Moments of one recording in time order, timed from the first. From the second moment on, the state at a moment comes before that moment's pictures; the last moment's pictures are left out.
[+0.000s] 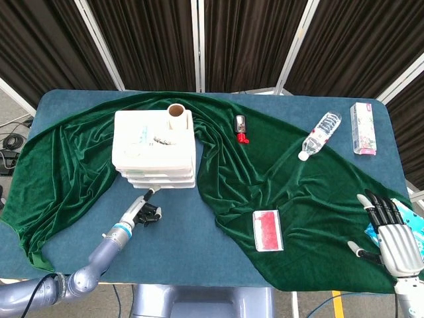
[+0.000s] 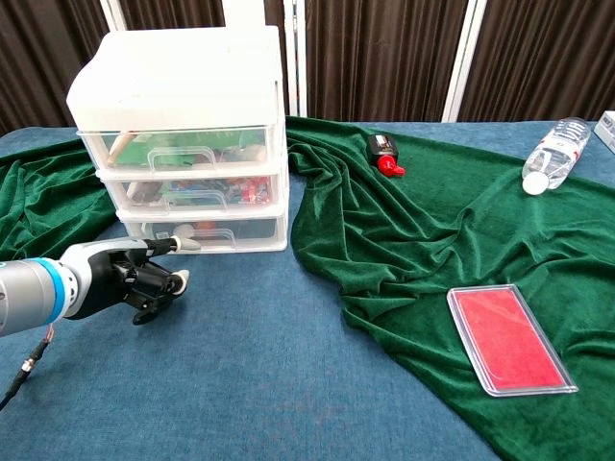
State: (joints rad) left arm -0.60 -1.60 -0.26 -1.58 0.64 0.70 -0.22; right arm 0.06 -1.08 0.02 -1.62 -1.63 1.56 0.15
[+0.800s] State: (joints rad) left arm -0.59 -1.68 -0.31 -1.48 0.75 0.61 -0.39; right arm 0.07 -1.08 0.02 -1.62 -1.63 1.55 0.15
